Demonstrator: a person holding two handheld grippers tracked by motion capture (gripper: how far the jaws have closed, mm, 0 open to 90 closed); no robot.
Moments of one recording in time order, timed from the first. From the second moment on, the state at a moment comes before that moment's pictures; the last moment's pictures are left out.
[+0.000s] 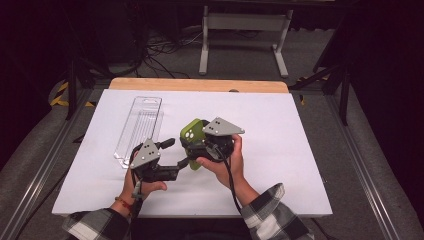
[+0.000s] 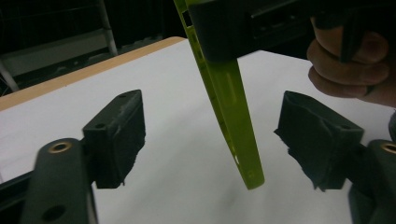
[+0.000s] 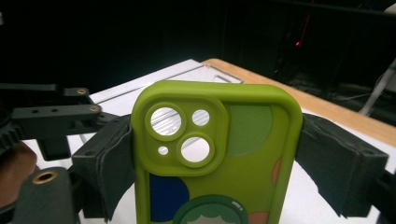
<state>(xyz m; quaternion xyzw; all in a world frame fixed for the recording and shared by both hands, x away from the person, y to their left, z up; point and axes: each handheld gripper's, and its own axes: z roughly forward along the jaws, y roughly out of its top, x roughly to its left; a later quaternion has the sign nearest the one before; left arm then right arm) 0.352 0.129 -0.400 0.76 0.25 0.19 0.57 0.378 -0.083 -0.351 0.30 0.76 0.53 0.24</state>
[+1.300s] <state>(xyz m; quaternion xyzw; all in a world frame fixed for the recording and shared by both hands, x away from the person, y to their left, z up) 0.350 0.112 -0.396 0.73 0.24 0.23 0.59 0.354 -0.095 -0.353 0.27 0.74 0.56 0.27</state>
